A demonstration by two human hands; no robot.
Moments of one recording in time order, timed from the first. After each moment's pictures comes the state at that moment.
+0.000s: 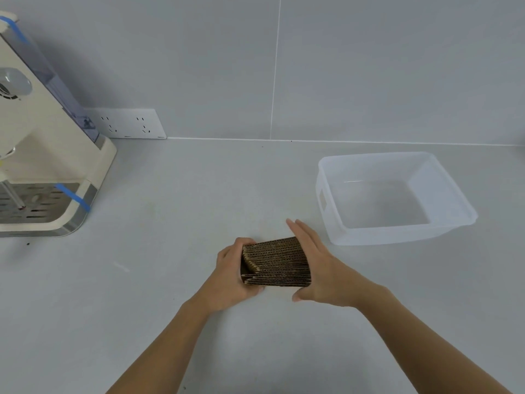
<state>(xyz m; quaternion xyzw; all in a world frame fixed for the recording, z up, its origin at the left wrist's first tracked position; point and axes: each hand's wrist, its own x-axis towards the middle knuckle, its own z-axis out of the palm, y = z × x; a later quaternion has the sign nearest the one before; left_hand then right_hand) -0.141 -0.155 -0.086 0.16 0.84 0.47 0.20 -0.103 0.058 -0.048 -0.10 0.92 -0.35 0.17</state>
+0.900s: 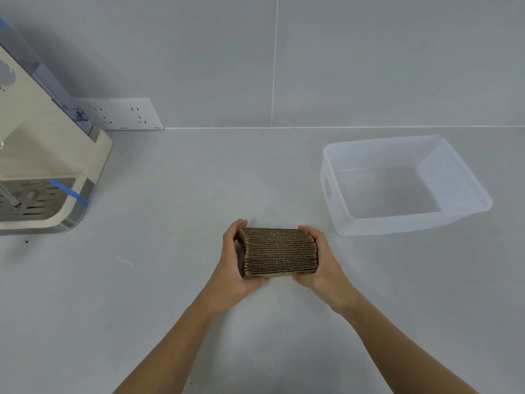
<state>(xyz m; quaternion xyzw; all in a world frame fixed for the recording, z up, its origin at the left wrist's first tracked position) -0.132 -0.155 -0.083 0.13 0.76 0.60 0.21 -0.091 0.034 -0.081 0.09 0.74 -0.66 0.09</state>
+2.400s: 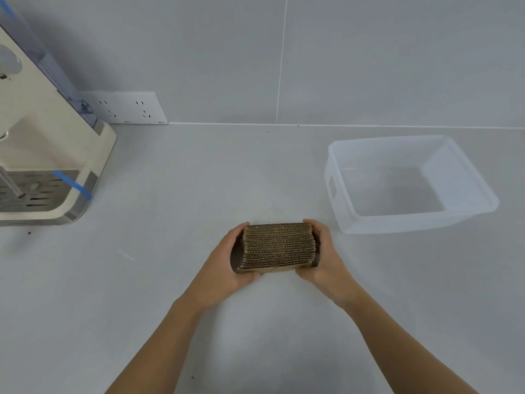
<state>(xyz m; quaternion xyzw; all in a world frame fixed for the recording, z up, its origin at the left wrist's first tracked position) -0.140 -0.176 -0.084 0.14 0.80 0.55 0.20 -0.096 0.037 -0.087 0.06 0.77 -0.63 0.06</state>
